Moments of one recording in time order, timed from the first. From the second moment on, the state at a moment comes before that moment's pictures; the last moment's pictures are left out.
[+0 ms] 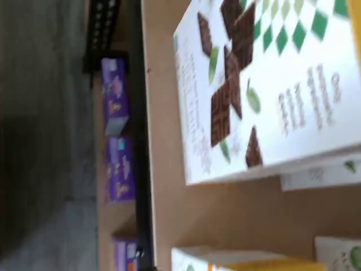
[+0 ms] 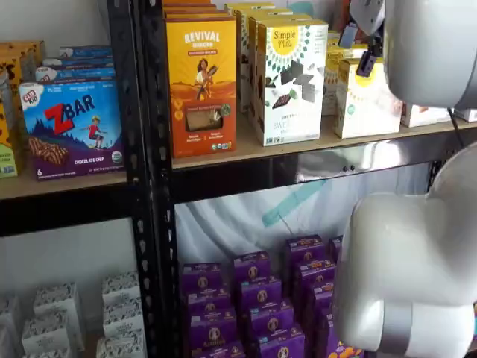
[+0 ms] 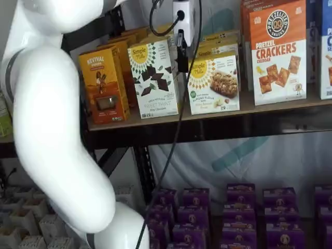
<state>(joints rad) -0.47 -0.41 -1.34 0.32 1.55 -1.98</state>
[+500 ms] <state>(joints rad) -0.46 -0.30 -1.42 0.24 1.60 -1.98</state>
